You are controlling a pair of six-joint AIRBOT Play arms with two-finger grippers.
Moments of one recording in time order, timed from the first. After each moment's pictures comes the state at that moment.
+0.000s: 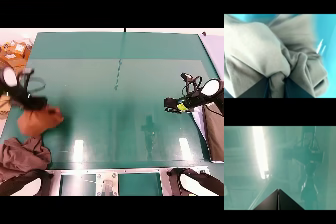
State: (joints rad) left arm -0.03 -1.18 1.16 1.62 -1.39 -1.63; right arm -0.06 -1.13 0.93 -1.36 1.19 1.64
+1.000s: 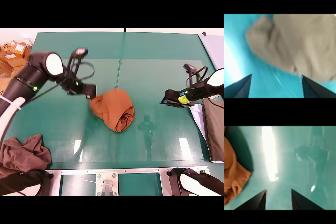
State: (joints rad) left arm -0.43 -1.35 1.35 1.31 -1.23 -1.62; right arm -0.06 -1.15 1.04 -1.25 1.25 1.63
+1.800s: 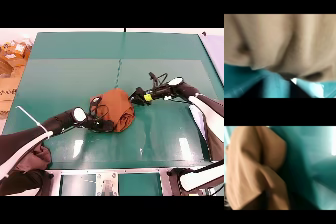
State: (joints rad) left arm -0.65 -1.40 0.78 0.72 -0.63 -1.48; right arm 0.07 -1.70 1.16 -0.56 1.07 1.26
